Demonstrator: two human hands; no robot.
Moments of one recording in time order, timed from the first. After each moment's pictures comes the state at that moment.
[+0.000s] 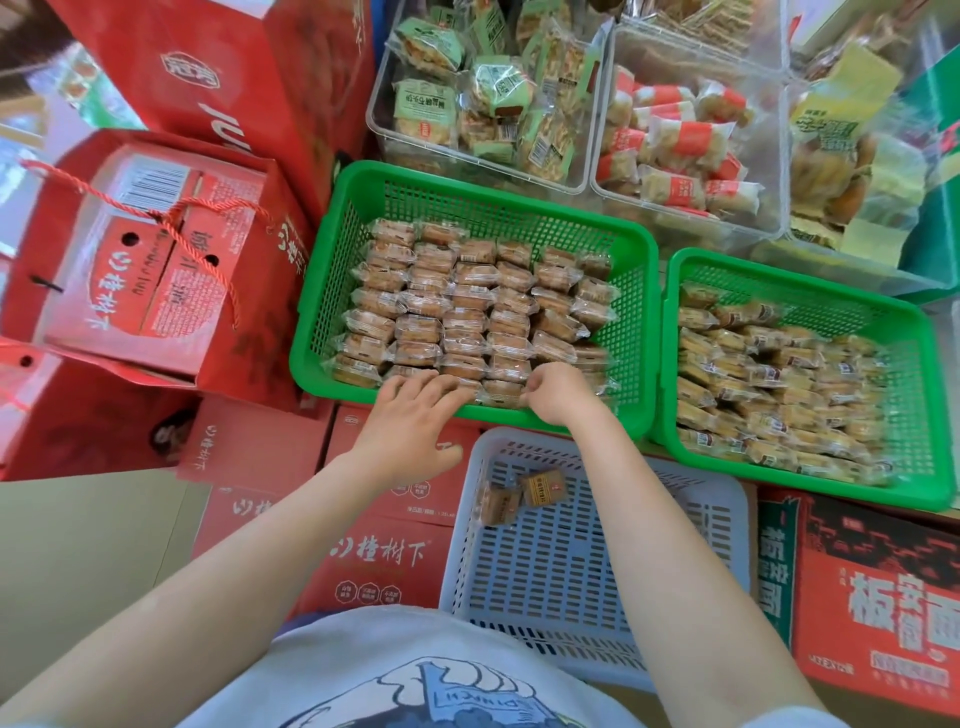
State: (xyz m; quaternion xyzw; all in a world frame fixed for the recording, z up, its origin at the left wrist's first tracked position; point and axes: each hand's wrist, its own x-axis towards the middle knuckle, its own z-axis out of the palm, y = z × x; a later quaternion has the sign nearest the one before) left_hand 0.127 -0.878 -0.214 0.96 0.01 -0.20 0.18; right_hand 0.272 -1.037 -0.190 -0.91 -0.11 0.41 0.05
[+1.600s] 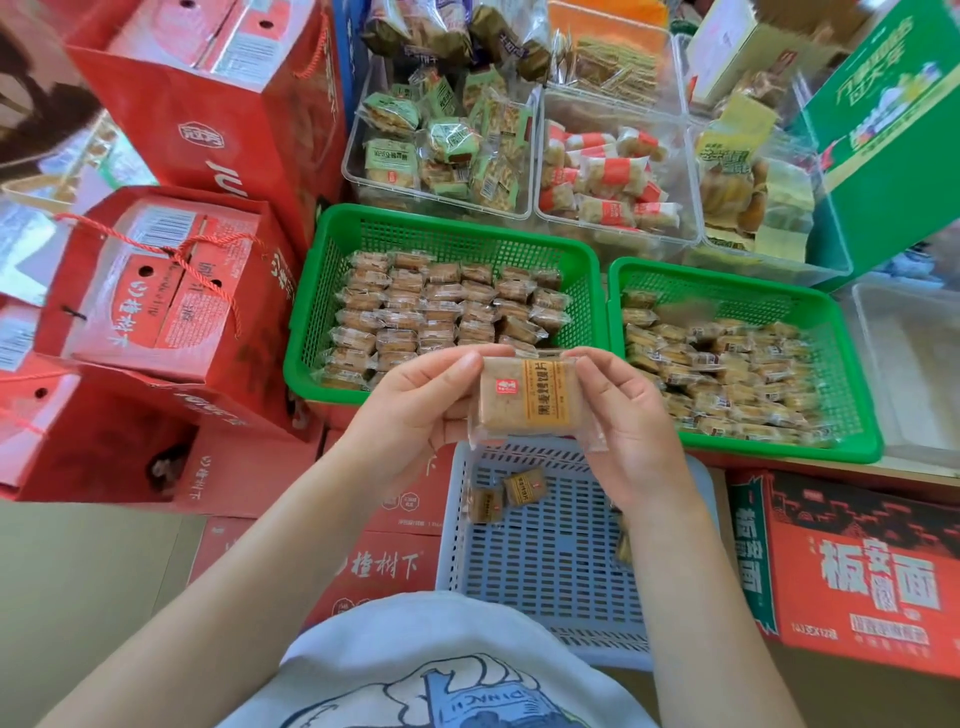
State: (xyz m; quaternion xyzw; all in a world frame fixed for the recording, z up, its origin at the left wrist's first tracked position) left_hand 0.094 -0.920 -0.041 0.47 0.13 -0.09 0.87; right_hand 0.162 -1.106 -0.035 -0.55 0.03 0.25 0.79
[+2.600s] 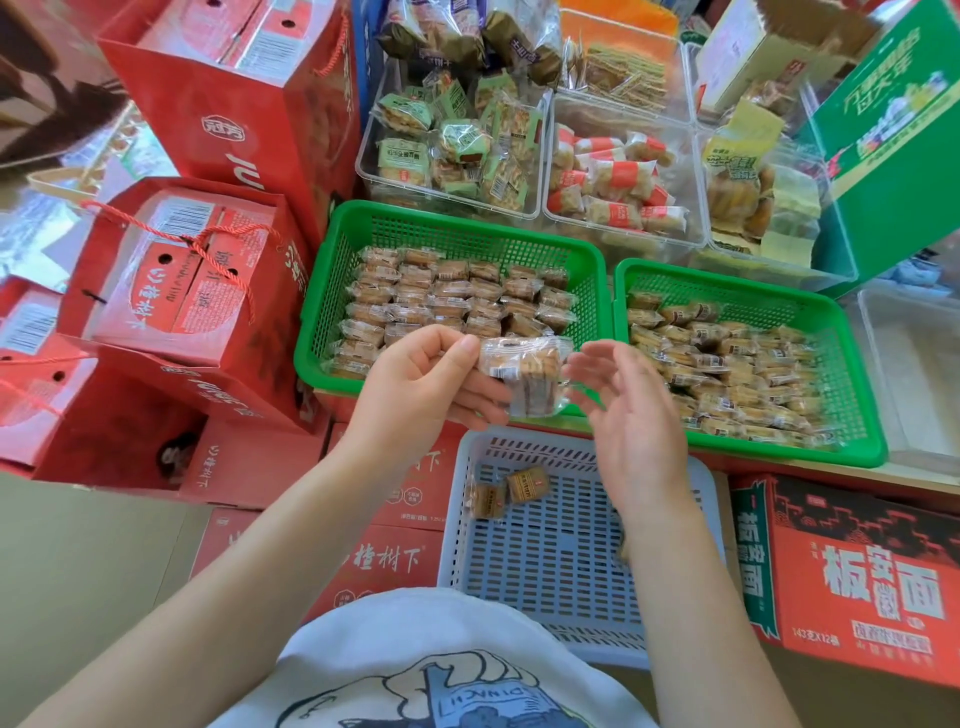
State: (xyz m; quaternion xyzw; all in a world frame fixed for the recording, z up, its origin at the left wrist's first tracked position) left_hand 0.083 -0.926 -0.023 0.60 0.19 0.01 0.77; right_hand 0.148 -1.108 -0.032 -0.63 0.06 0.17 0.75
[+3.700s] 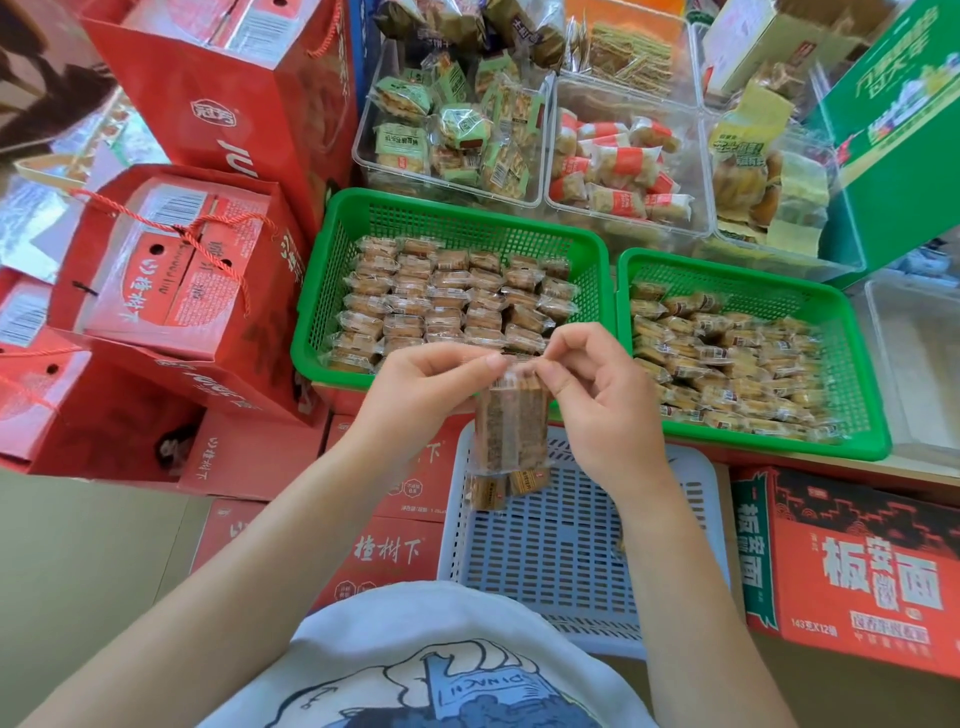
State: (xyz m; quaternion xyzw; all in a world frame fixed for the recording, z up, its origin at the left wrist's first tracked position) left_hand 0.090 -0.924 -0.044 0.59 0.20 -0.04 0.78; right_hand 0.145 -1.091 -0.022 -0.82 -0.18 0.10 0.53
